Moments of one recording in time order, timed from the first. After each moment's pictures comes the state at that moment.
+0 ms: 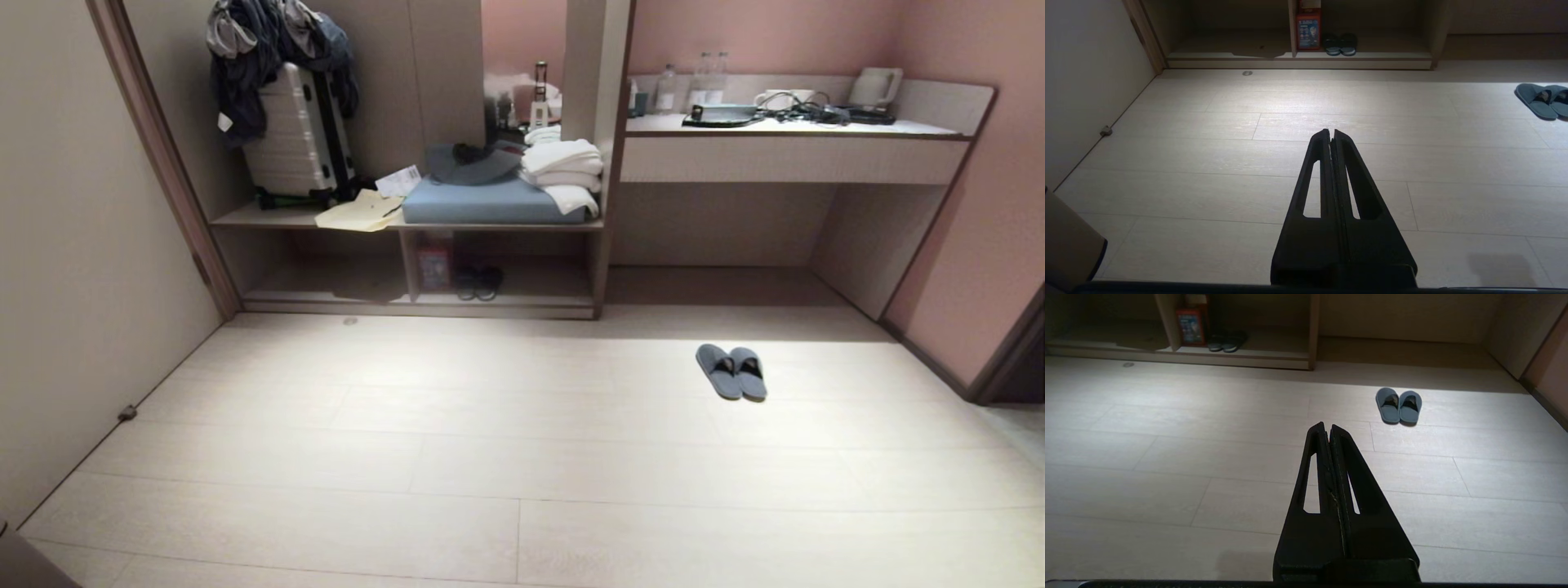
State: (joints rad) left arm 0.00 0.00 0.00 0.00 0.00 0.00; right arm 0.01 0.00 0.00 0.00 -0.02 0.00
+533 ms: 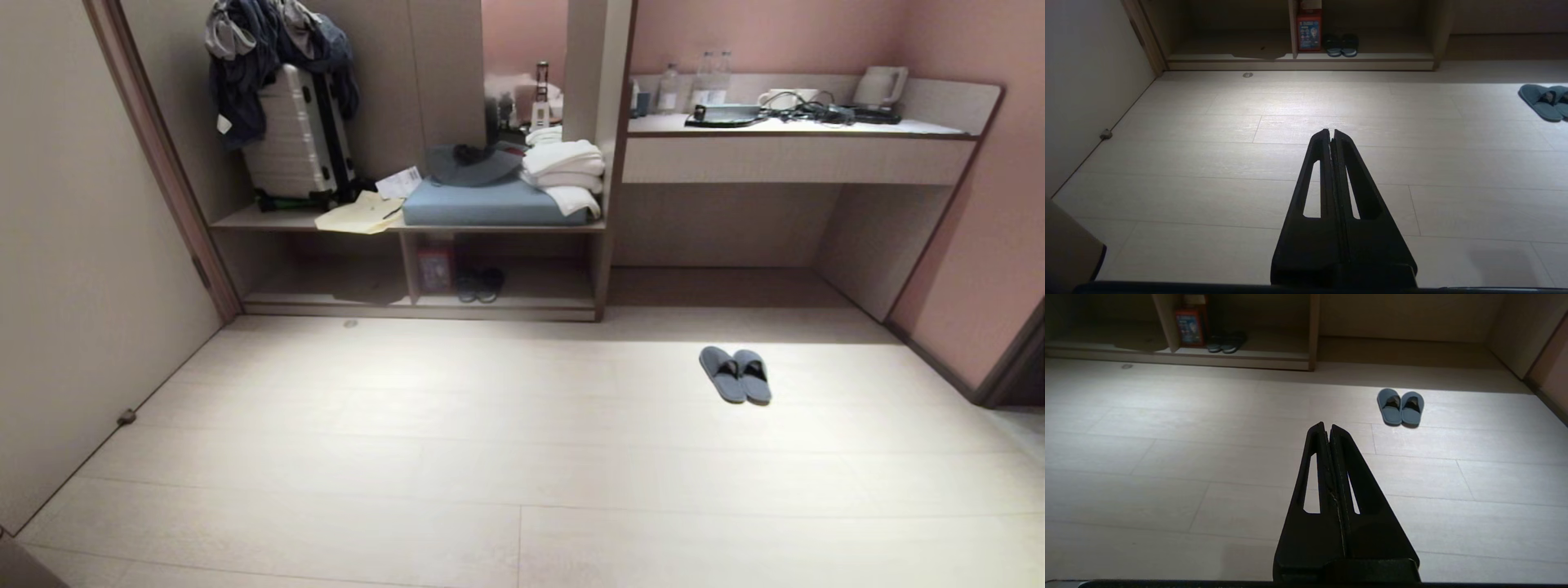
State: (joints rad) left arm 0.00 0.00 0.00 0.00 0.00 0.00; right arm 0.01 0.00 0.00 0.00 -0.02 0.00
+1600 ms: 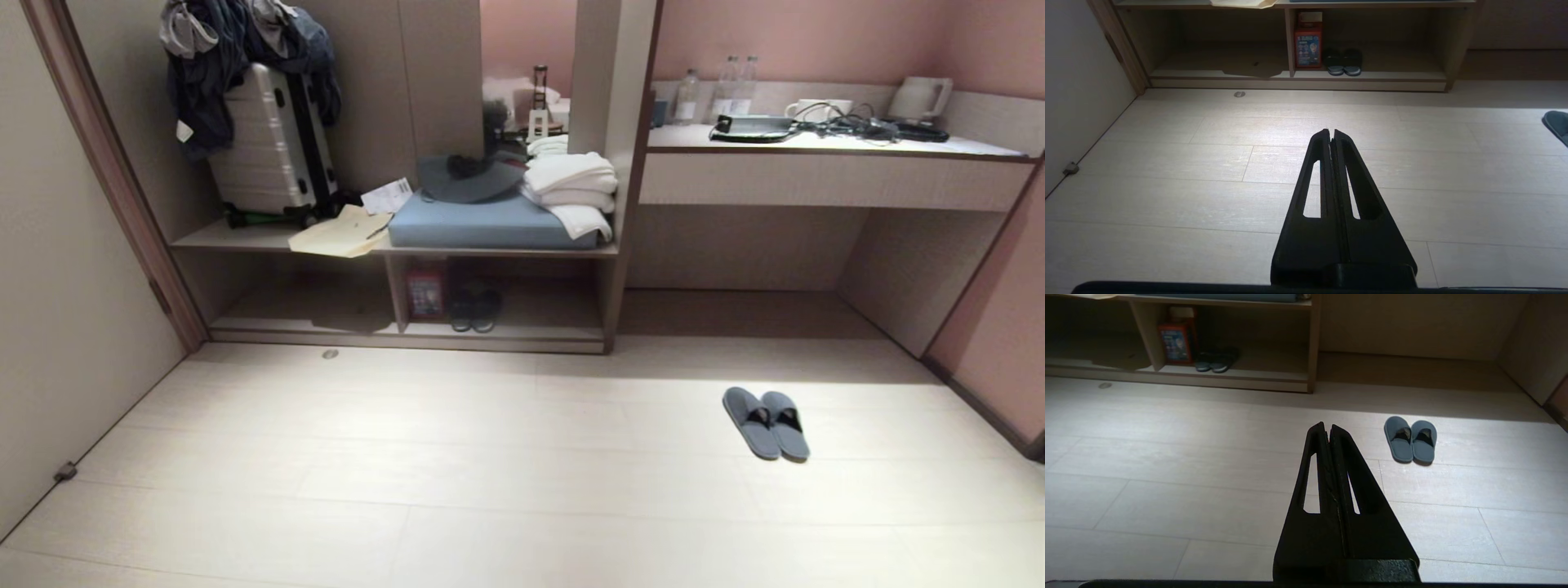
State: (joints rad) left arm 0.00 0.00 0.00 0.00 0.00 0.00; right arm 0.01 0.00 0.00 0.00 -0.02 0.00
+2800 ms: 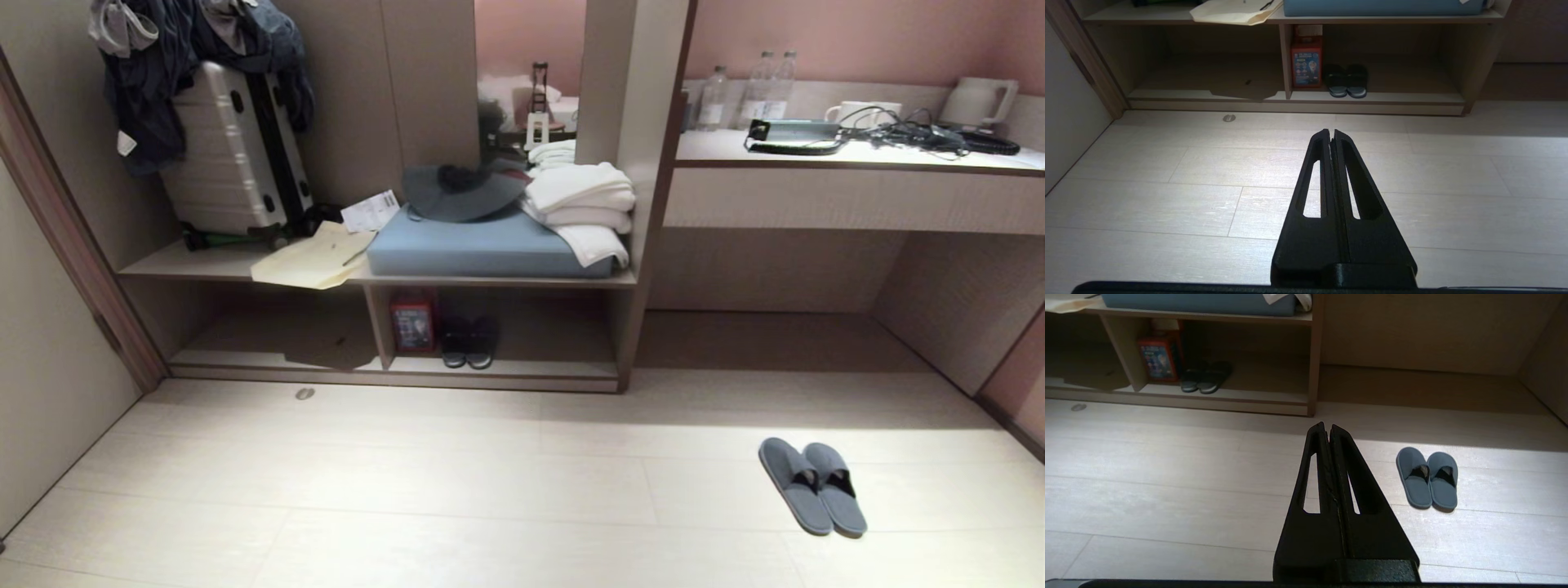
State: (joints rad) left arm 0.00 0.00 0.00 0.00 0.00 0.00; right arm 0.01 0.00 0.00 0.00 -0.02 0.00
